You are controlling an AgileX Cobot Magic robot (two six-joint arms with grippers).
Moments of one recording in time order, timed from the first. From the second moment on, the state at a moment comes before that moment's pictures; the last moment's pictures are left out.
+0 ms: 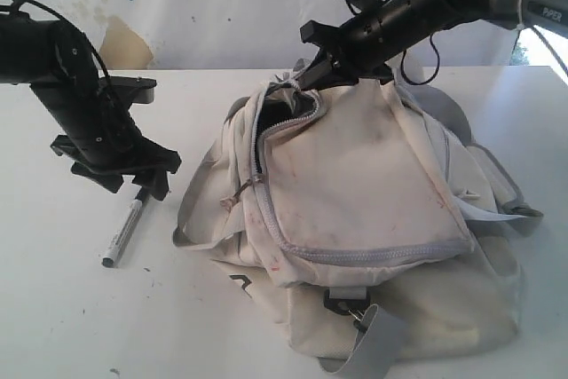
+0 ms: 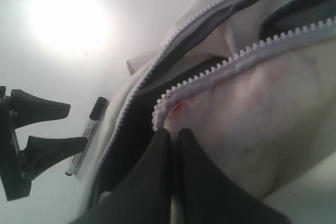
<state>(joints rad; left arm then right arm) -0.29 2.00 -1.39 -0.17 0.83 0.14 0.21 2.28 -2.01 0.84 1.08 -0.43</state>
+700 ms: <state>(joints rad) -0.23 2.09 -1.39 -0.23 0.82 0.11 0.16 2.24 -2.01 0.83 1.20 -0.46</state>
